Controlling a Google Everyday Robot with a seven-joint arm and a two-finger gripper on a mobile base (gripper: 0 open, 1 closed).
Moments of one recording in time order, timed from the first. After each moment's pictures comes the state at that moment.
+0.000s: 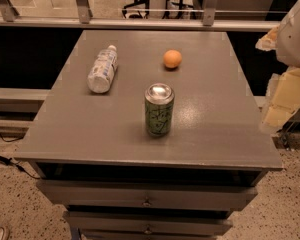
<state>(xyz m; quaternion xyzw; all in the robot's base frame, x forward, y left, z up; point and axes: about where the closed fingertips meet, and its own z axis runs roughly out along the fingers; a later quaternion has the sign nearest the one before) 0.438 -0.217 0.977 -0.60 0.78 -0.03 0.16</state>
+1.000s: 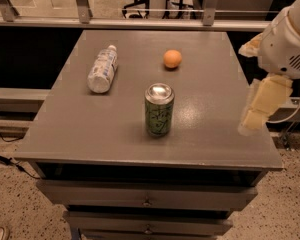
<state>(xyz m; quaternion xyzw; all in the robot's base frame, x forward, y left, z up) 0.447 -0.193 0.960 -0.60 0.77 0.00 0.19</state>
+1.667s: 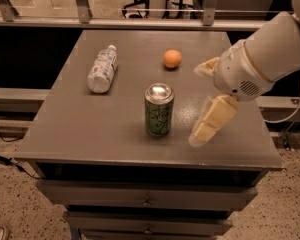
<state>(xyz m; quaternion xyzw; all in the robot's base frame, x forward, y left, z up) 0.458 -0.109 0.917 -0.61 0.74 0.14 0.27</state>
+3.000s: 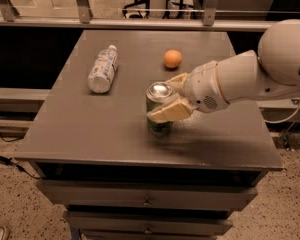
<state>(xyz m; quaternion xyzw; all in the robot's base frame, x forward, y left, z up) 0.495 -0.040 0.887 -0.54 0.70 0.24 0.39</state>
